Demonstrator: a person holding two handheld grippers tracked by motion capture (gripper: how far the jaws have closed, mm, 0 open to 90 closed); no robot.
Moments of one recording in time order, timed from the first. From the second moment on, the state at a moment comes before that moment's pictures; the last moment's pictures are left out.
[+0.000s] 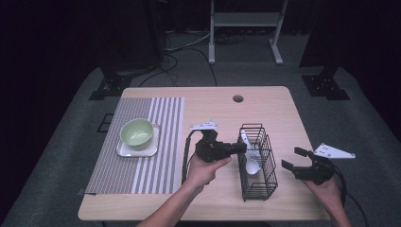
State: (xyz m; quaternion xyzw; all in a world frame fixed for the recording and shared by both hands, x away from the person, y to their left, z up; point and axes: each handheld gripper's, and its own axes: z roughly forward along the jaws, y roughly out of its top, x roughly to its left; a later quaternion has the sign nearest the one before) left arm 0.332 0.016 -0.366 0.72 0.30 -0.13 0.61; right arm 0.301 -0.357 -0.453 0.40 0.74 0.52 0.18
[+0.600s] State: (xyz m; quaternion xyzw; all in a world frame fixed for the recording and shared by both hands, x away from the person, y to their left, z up) left arm 0.336 0.041 -0.339 0.67 0.32 -0.17 0.65; right arm 0.301 -0.356 -0.455 0.40 0.74 0.51 0.18
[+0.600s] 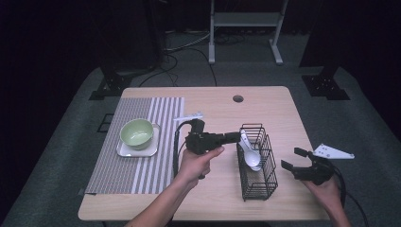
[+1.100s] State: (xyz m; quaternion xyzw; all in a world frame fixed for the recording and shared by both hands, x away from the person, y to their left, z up) left arm 0.337 0.081 -0.320 0.64 0.33 -0.15 0.67; right arm 0.301 -0.355 -0.457 0.40 0.74 0.50 0.18
